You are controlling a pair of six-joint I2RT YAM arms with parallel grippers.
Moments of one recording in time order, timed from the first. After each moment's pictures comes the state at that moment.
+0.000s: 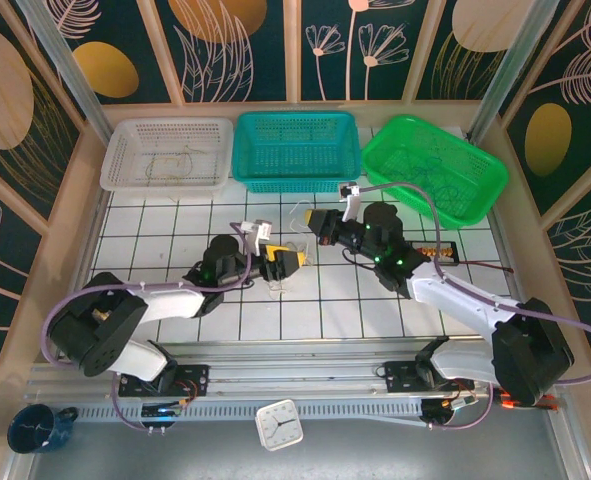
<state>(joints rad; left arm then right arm) -0.69 1.48 0.46 0.77 0.45 -0.72 0.66 1.21 0.68 0.37 -0.28 0.67</state>
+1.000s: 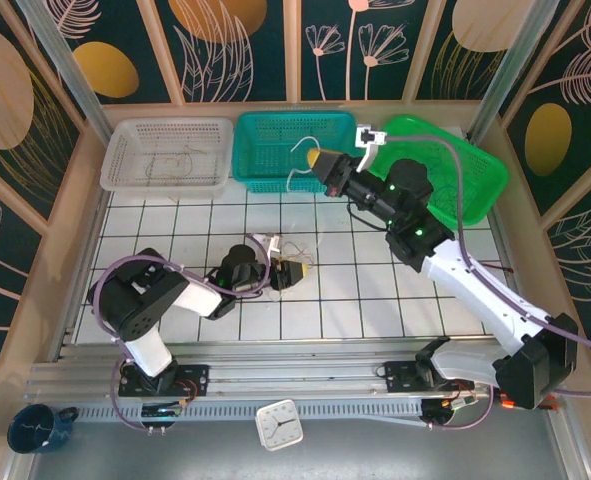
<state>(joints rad) -0.74 1.73 0.43 0.92 0.36 -0.73 0.62 1.19 1.09 0.25 -0.30 0.70</state>
